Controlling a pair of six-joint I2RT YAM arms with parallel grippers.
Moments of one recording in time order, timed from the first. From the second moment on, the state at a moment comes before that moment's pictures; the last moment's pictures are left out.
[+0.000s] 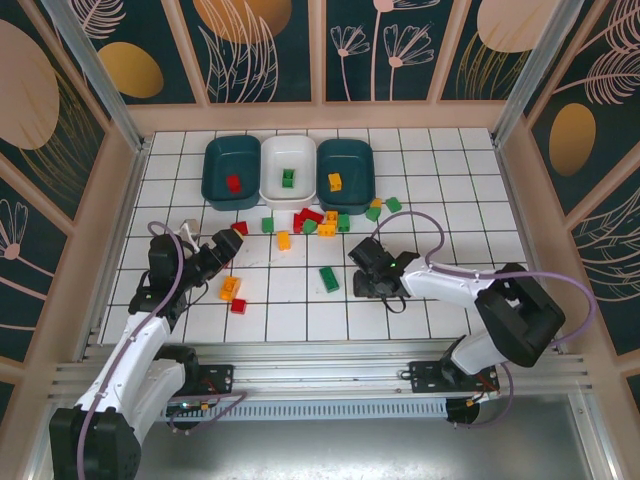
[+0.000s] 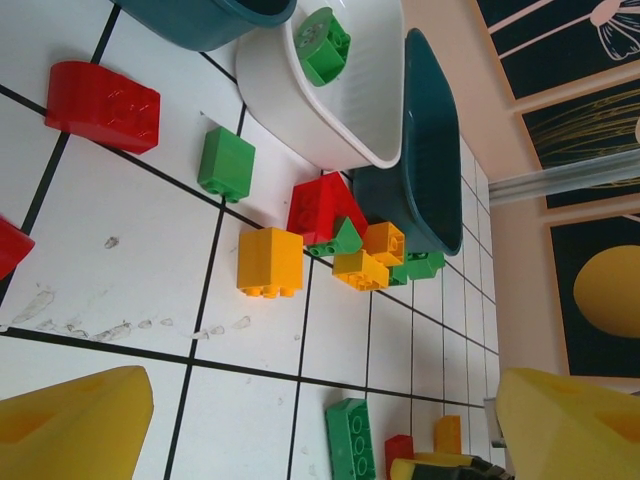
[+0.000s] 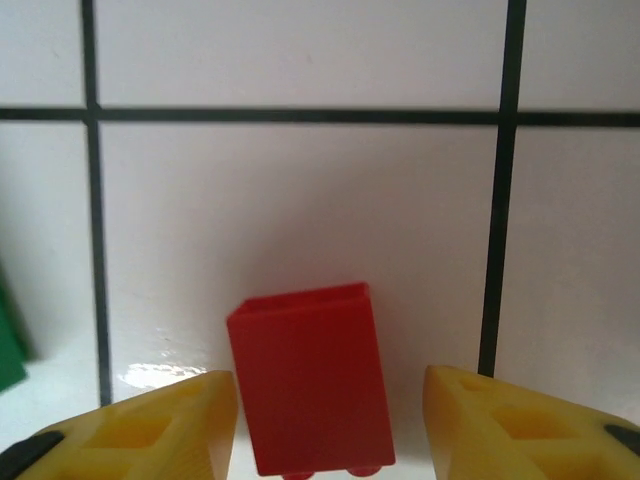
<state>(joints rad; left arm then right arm) -0.10 0.79 0.41 -0.12 0.45 -0.90 0.80 1.46 0.70 -0.48 0.14 0.70</state>
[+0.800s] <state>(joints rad) 0.04 1.05 0.53 -0.24 0.30 -0.81 0.89 1.78 1.35 -0.33 0.17 0.56</state>
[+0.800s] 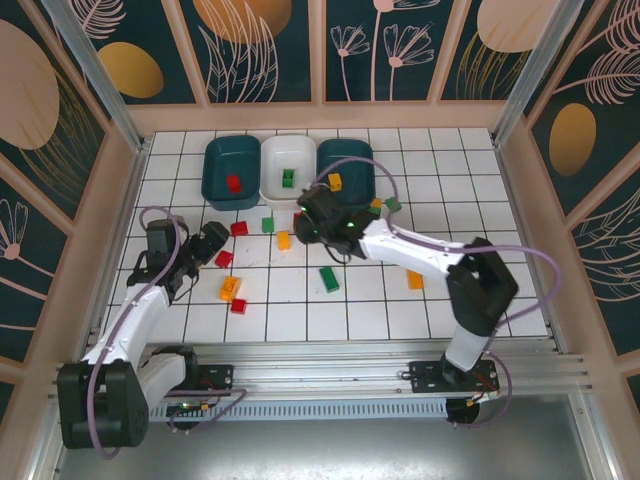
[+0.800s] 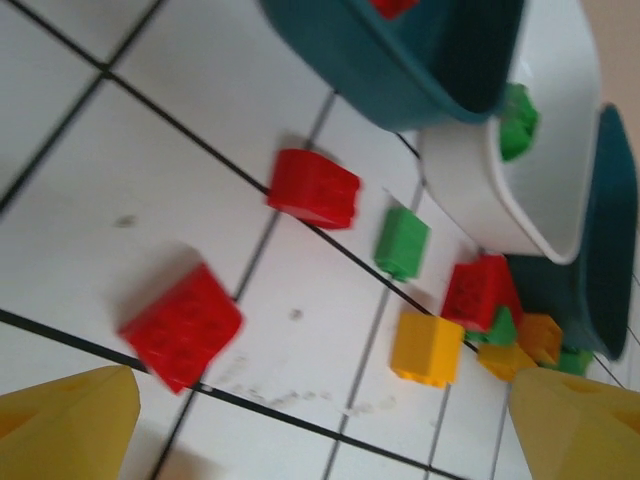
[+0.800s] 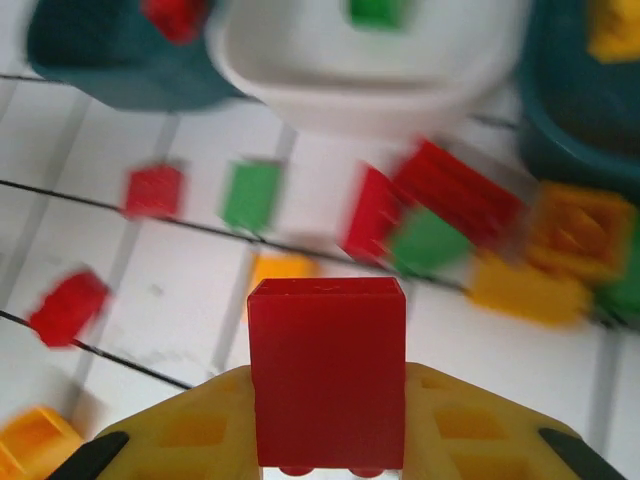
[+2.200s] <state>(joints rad) 0.12 0.95 0.51 -0.22 0.54 -0.78 0.85 2.52 2.40 -0.46 0.05 0.33</state>
